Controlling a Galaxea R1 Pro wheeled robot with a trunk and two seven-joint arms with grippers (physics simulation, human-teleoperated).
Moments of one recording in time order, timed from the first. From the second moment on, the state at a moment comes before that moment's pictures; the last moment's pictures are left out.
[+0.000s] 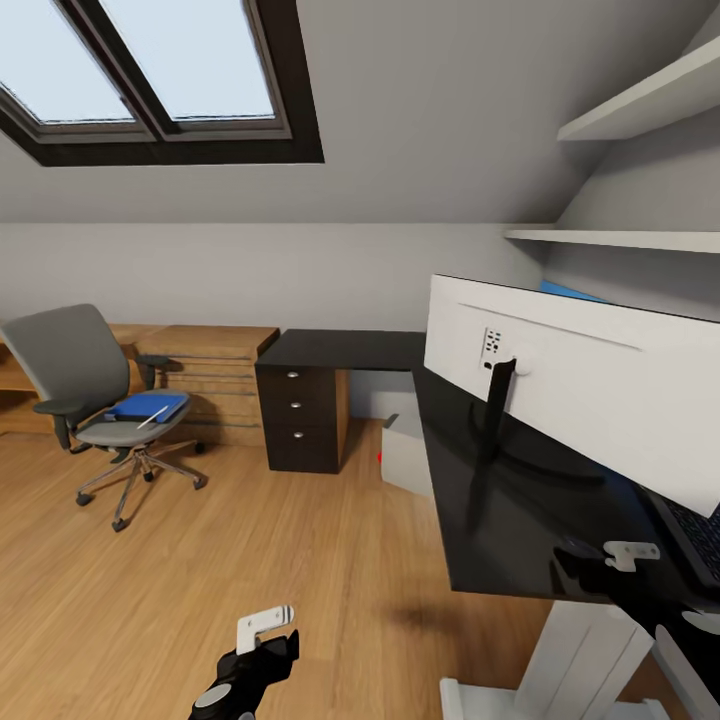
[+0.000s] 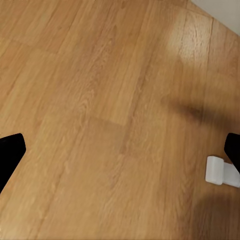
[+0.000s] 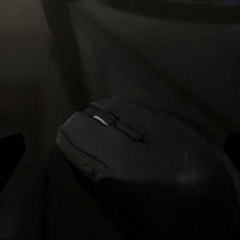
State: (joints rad) left arm -0.05 -0.05 -0.27 -1.30 0.42 0.40 0.44; right arm -0.31 -0.43 -0.06 -0.92 -0.33 0.13 0.27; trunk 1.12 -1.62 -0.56
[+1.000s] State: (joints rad) left arm -0.05 -0.05 -0.27 -1.29 0.42 0.40 0.44; right arm -0.31 -0.43 -0.06 -0.92 -0.33 0.13 0.27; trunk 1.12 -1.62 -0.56
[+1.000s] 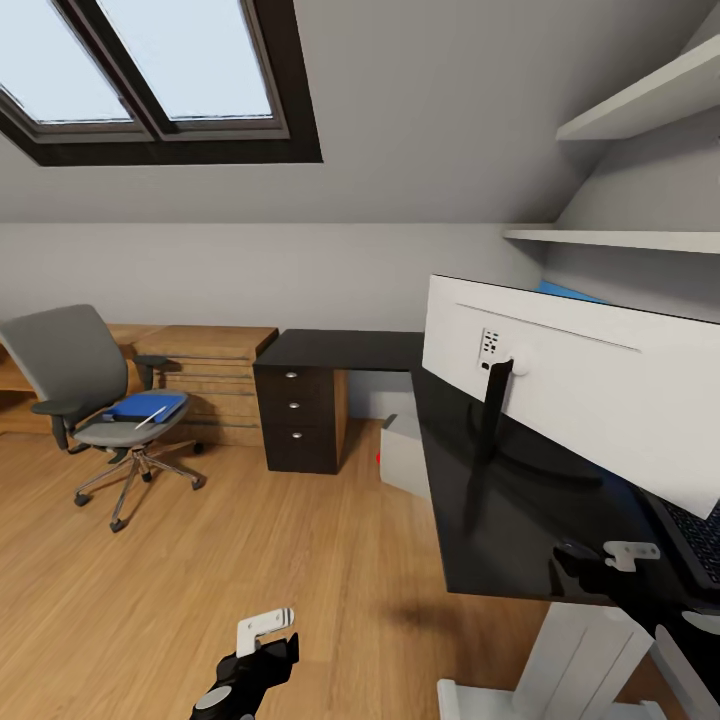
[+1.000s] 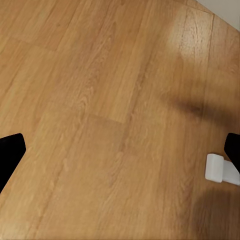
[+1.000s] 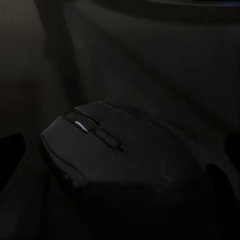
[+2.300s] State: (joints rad) left arm -0.05 -0.05 -0.27 -1.29 0.42 0.40 0.45; right arm -0.31 -0.39 -0.06 -0.99 -0.32 0.13 0.27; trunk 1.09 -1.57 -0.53
